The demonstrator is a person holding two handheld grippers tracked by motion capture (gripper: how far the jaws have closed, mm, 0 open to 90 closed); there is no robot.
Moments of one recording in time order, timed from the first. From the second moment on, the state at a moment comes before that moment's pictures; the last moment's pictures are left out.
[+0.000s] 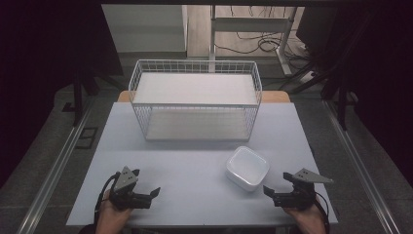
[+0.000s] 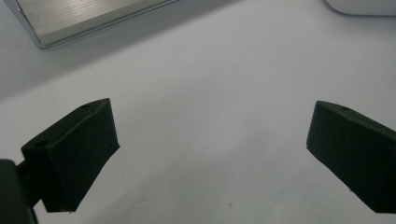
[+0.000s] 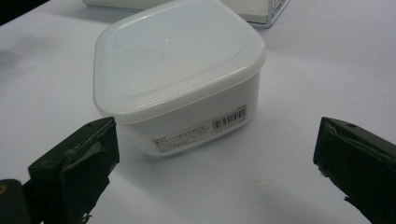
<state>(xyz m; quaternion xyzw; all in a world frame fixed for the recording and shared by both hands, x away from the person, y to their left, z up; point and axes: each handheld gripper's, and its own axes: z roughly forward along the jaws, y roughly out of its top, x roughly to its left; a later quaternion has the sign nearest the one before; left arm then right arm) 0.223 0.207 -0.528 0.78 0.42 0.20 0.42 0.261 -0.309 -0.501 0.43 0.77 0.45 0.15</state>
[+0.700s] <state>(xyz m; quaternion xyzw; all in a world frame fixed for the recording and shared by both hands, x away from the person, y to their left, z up) 0.222 0.207 -0.528 0.78 0.42 0.19 0.42 0.260 -0.308 -0.499 0.43 0.78 0.43 0.16</state>
